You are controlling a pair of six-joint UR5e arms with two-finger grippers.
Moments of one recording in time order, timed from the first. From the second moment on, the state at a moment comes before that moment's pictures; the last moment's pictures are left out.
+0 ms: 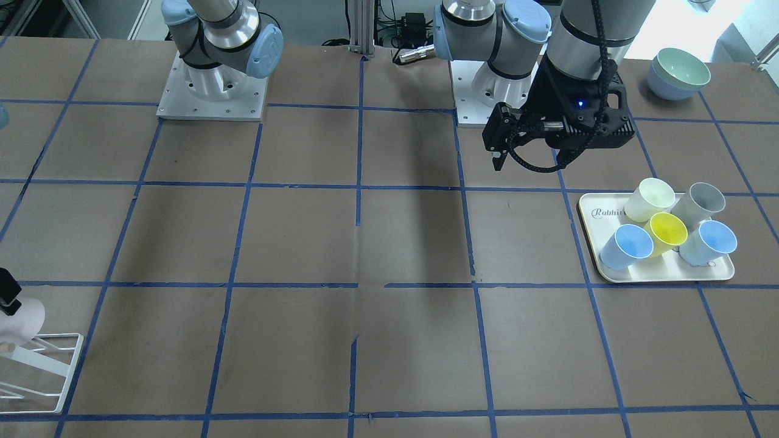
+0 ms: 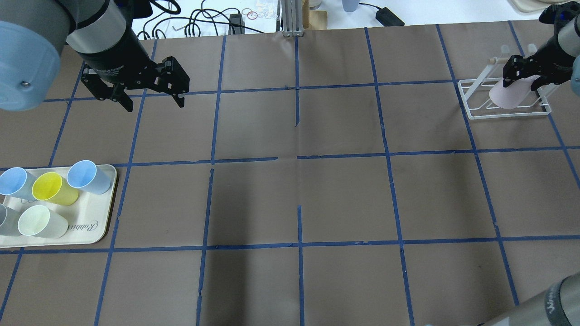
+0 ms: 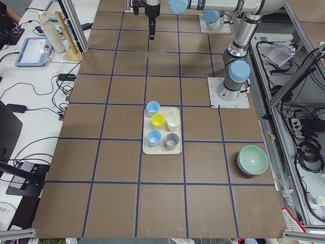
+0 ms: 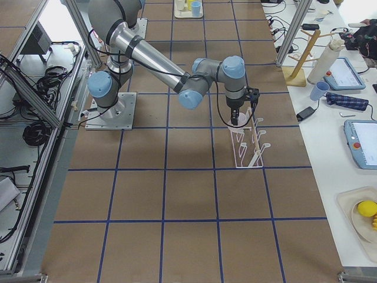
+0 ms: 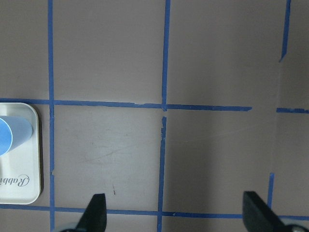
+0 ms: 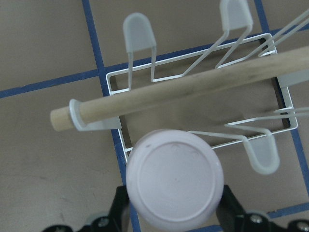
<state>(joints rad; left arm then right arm) -1.58 -1.58 -1.56 -1.53 1.58 -0.06 1.09 -1.22 1.65 -2.21 -1.50 -0.26</state>
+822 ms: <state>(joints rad) -1.58 -1.58 -1.56 -1.53 1.58 -0.06 1.09 -1.29 1.64 -2.10 -1.51 -0.27</state>
